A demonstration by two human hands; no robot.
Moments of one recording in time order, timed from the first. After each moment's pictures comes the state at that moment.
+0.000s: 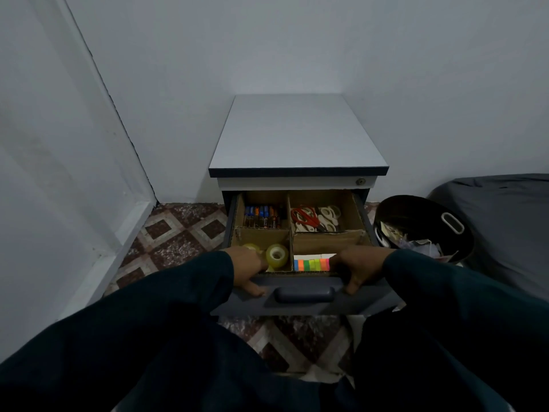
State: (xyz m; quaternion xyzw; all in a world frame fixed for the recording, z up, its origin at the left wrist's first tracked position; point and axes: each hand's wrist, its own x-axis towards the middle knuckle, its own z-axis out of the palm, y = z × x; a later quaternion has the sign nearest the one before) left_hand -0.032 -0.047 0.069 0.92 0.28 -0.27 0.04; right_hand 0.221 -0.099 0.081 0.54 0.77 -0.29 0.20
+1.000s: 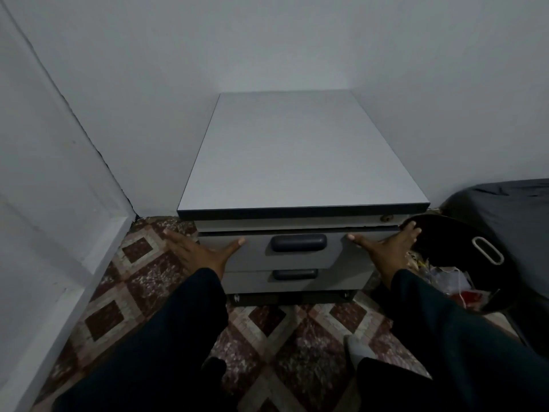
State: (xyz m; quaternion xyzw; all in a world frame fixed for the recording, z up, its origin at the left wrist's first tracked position) left_hand -0.023 0.110 -0.005 0.45 0.74 0.38 0.32; right_hand 0.285 0.042 -0.001 0.79 0.30 -0.24 -0.48
